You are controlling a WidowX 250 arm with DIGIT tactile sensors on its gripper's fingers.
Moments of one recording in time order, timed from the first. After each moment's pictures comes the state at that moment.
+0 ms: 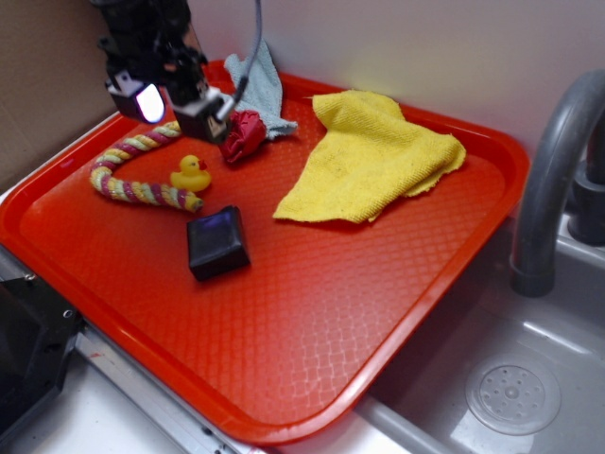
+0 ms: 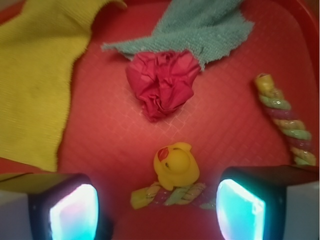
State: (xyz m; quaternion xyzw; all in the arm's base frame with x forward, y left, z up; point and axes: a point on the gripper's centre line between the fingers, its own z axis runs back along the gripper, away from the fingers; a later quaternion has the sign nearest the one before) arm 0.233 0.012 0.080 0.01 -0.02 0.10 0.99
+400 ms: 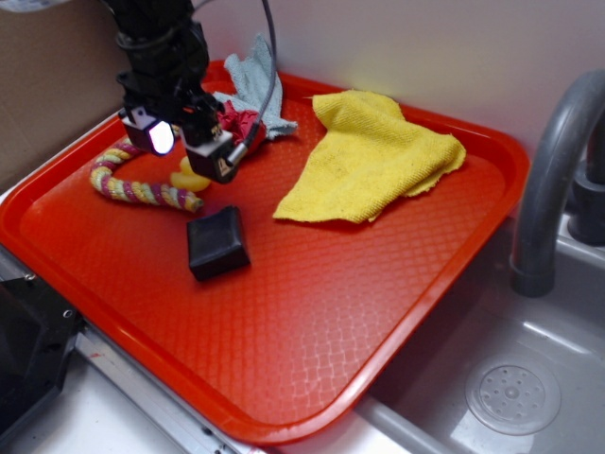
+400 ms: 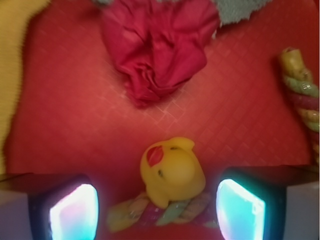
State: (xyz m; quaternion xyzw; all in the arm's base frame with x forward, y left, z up) arm 0.232 0.016 0.049 0.04 0.01 0.10 0.99
